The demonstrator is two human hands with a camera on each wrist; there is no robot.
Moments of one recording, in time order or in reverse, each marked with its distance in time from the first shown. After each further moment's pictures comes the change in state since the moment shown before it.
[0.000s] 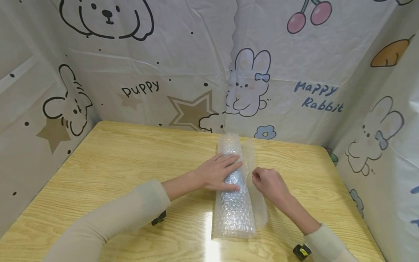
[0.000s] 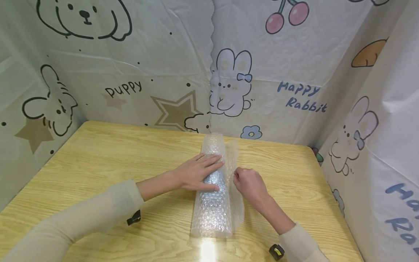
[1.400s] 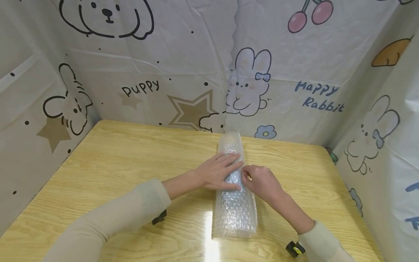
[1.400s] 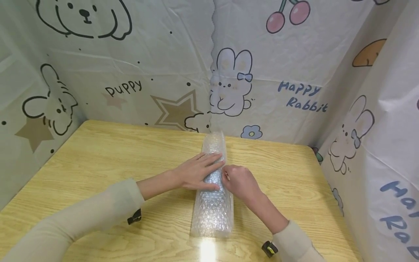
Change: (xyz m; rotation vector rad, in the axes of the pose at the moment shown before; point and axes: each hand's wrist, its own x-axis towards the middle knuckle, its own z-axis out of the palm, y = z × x) left_hand 0.002 -0.002 0.002 -0.017 0.015 0.003; right_hand 0.014 -0.029 -0.008 0.010 0.050 -0.187
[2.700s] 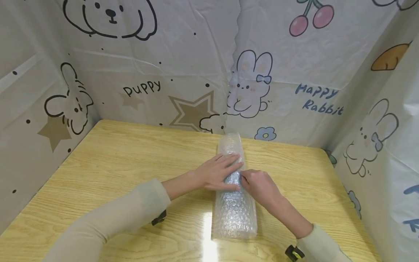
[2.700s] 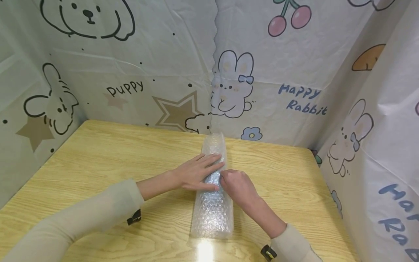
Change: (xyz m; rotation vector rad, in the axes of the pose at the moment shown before) left_hand -0.002 -0.001 -0.001 -0.014 -0.013 -0.005; right_hand -0.002 -0.016 -0.001 -0.097 -0.035 -0.023
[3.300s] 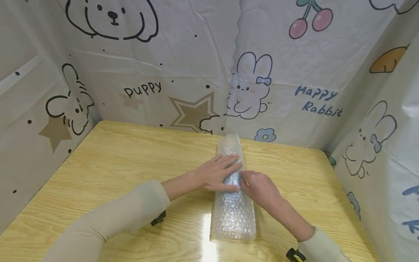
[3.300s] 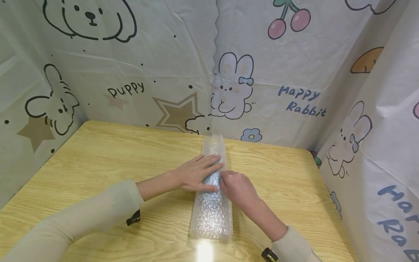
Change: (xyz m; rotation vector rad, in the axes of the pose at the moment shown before) left_hand -0.002 -0.002 0.000 -0.022 0.011 0.011; right_hand -0.003 -0.001 -0.003 0.042 -0.010 -0.006
